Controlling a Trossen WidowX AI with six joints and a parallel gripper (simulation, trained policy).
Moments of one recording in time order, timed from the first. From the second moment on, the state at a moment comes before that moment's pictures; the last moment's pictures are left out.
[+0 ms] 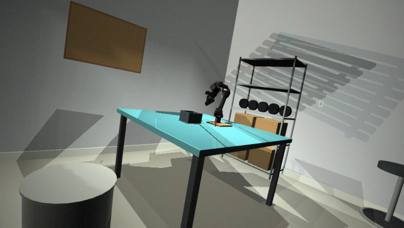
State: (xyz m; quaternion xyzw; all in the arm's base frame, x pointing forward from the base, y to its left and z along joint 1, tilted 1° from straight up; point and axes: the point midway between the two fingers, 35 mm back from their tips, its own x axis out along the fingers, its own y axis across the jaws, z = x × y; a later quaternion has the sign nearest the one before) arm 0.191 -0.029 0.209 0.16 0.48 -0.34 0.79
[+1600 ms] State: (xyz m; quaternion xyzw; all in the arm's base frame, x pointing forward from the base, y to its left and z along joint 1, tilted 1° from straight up) arm 0.178 0.096 0.041 0.36 0.59 -0.32 0.65
